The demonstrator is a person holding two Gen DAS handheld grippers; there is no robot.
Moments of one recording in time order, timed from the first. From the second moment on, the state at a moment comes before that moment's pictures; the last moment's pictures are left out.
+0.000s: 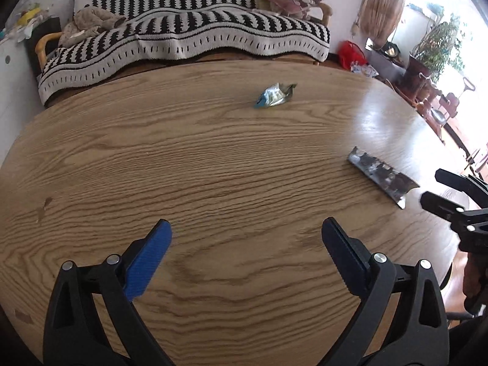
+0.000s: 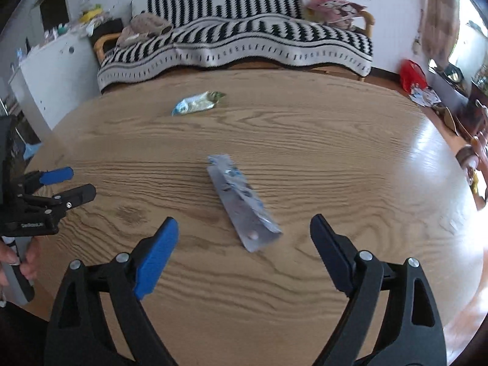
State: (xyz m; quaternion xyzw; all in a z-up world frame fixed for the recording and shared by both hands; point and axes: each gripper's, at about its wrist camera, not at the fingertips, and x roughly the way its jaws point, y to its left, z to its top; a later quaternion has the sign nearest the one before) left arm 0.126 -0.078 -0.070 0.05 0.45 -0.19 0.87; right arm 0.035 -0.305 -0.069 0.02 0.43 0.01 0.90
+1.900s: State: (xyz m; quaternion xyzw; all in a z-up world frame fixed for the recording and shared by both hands) left arm 0.103 -0.208 -0.073 0.09 0.43 -0.23 0.87; right arm -0.036 -0.423 -0.050 0.07 0.43 -0.07 0.90
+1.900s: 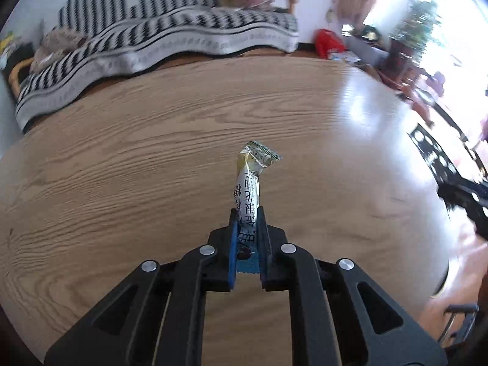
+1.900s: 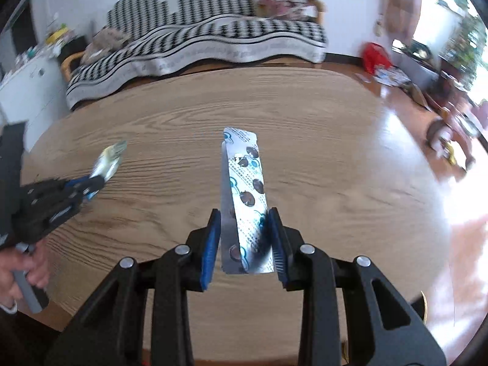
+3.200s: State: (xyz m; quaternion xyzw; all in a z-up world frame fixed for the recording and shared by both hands) left arm -0.142 -0.544 -0.133 0.14 0.48 -0.49 0.72; right arm -0.290 -0.688 -0.096 0.23 0.48 -0.30 0.79
